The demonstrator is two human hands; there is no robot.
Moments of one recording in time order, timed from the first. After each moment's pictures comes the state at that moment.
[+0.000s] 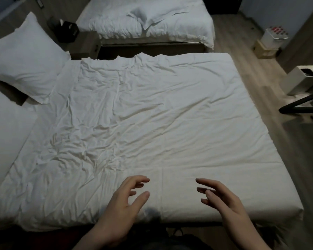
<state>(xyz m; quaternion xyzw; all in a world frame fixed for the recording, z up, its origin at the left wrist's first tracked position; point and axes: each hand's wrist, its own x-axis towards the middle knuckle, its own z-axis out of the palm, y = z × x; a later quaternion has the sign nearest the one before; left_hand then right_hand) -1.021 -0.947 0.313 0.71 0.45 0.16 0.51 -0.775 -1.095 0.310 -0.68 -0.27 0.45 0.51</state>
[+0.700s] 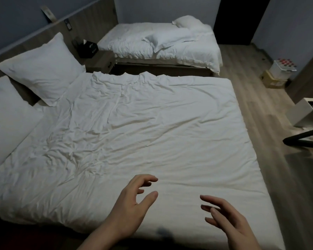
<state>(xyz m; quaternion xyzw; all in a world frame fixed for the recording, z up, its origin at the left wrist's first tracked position) -0.843 -1.044 0.322 0.70 0.46 0.24 0.48 -0.597 -1.183 0.299 -0.66 -0.30 0.47 0.50</state>
